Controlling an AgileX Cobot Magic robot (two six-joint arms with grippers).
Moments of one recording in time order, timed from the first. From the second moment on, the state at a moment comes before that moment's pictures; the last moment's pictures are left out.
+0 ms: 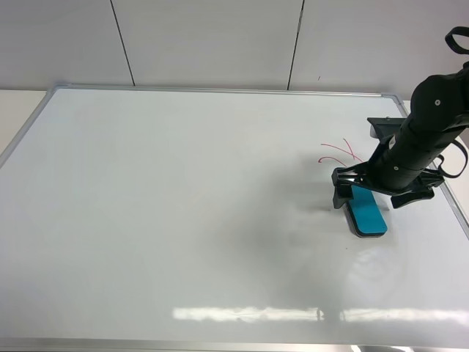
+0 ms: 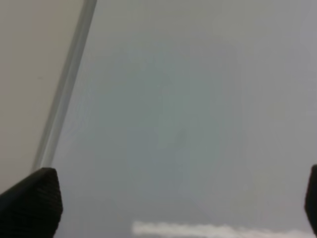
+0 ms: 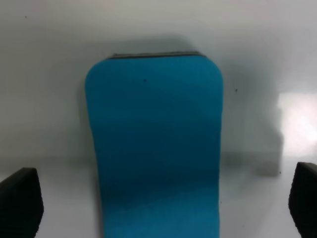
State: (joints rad) left arm -0.04 -0.01 -0.51 0.04 1.05 -0.13; right arm 0.24 1.74 -0.82 -0.01 0.54 0.22
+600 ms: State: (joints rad) left arm -0.04 -0.01 -0.51 0.04 1.05 -0.13; right arm 0.24 1.78 -0.82 -0.01 0.60 0.27
